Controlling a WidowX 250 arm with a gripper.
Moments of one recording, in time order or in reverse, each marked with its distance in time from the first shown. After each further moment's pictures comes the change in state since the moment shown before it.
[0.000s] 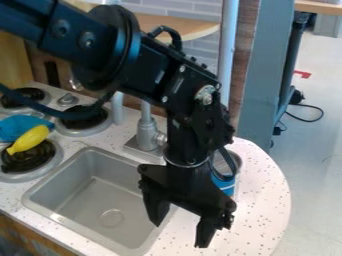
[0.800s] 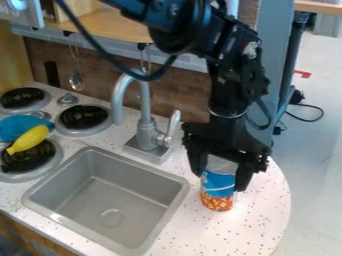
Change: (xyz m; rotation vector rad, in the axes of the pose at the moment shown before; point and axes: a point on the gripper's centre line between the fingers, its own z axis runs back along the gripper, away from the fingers) arm 0.086 -0.007 0.000 -0.015 -0.063 0.033
